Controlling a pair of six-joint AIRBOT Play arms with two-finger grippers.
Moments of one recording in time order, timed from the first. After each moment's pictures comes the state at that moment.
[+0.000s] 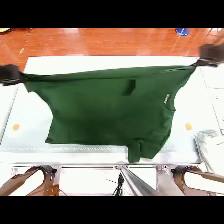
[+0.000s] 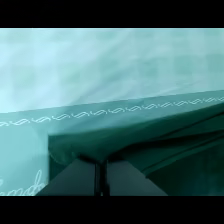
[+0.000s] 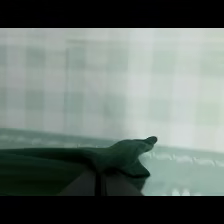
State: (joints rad) left arm 0.25 -1.10 1.34 1.17 -1.43 -1.31; right arm -0.12 -1.41 1.77 -1.35 1.54 1.52
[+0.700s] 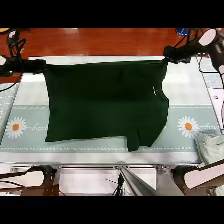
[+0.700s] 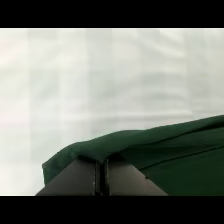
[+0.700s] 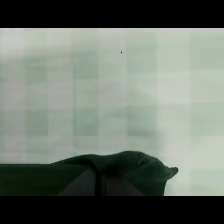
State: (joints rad) left arm 0.18 -1.48 1.32 1.05 -0.76 -1.16; right arm -0.03 -1.75 1.77 -1.28 1.03 1.59
